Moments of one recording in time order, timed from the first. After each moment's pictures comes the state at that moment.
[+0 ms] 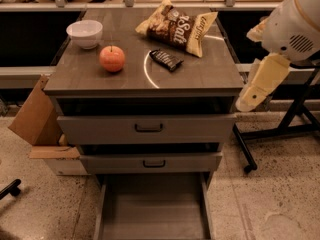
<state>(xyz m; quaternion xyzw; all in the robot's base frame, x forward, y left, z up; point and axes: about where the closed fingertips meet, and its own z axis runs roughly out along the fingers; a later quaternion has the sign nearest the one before) 0.494 -0.178 0.964 -0.58 0.78 0.04 0.24</state>
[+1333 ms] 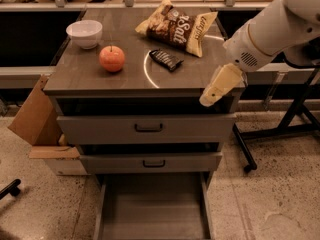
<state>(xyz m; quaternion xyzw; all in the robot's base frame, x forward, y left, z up) 0.568 -0.147 0.905 -0.52 0.80 0.06 0.29</state>
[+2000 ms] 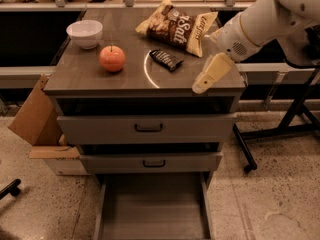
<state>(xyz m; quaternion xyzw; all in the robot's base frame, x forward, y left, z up) 0.611 -0.126 0.905 -0.55 0.76 0.11 0.32</state>
